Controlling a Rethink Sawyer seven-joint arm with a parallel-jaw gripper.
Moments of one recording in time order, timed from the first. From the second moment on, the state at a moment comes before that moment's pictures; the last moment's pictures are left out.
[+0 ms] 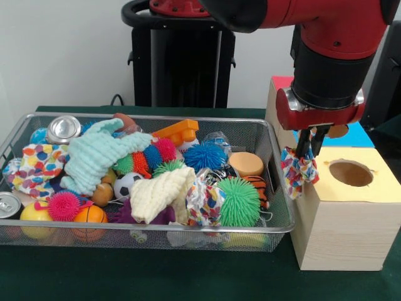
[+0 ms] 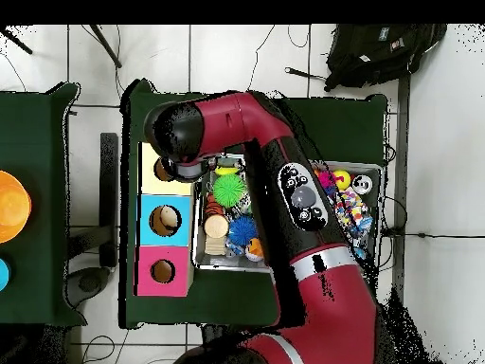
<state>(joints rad) -0.35 -0.50 0.60 1.18 -0.50 1.23 1.87</state>
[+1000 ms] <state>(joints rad) -0.36 -0.52 0.60 1.18 -0.50 1.25 1.87</state>
